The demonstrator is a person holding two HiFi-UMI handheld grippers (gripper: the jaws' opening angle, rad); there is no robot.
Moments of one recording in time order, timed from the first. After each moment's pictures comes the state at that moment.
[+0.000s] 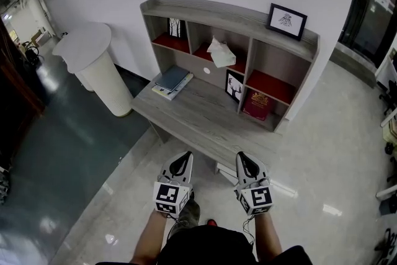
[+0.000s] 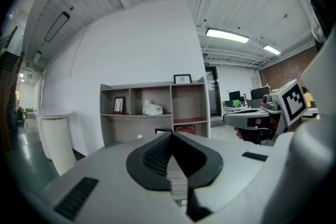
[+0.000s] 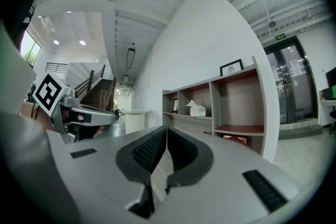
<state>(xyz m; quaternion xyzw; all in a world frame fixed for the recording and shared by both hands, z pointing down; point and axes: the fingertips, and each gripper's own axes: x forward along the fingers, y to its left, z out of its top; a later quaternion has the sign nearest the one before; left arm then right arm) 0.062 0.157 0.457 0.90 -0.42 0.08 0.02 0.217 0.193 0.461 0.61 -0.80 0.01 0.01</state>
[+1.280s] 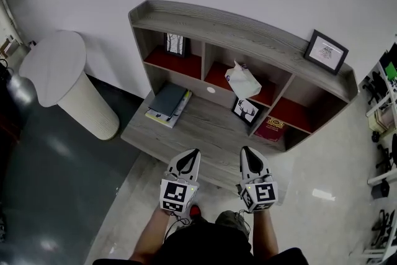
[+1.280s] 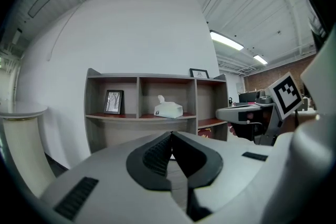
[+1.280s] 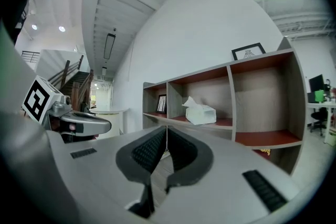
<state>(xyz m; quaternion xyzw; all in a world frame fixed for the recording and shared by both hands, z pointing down) 0.023 -0.094 0.467 0.94 -0.32 0.08 0.03 0.162 -0.047 0.455 0.69 -0.72 0.03 0.03</state>
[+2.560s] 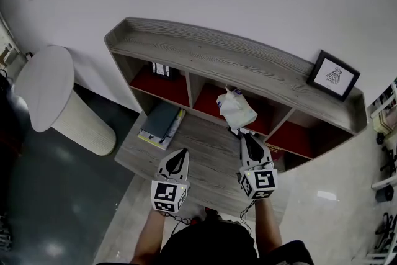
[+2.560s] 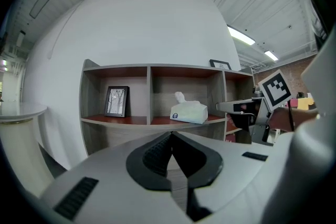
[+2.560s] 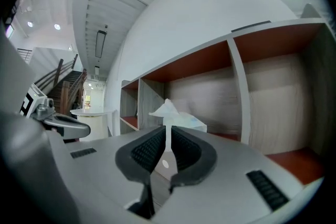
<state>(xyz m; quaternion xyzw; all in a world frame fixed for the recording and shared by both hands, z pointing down) 0.068 -0.219 0.470 0.93 -0.36 0.09 0.04 0.256 -0.188 0.442 0.71 -0.71 0.02 0.02</state>
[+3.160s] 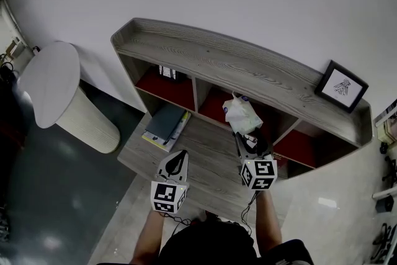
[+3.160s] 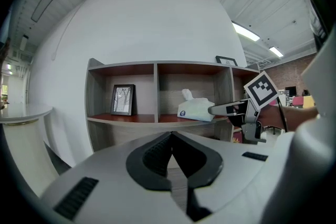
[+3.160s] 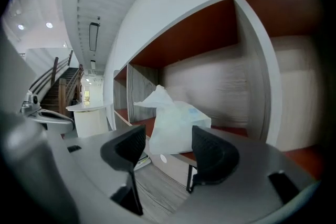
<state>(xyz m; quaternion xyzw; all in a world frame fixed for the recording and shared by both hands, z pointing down) 0.058 -0.235 0.475 0.92 -0.38 0.10 0.04 0.271 -0.237 0.467 0.71 -0.70 0.08 0.05</state>
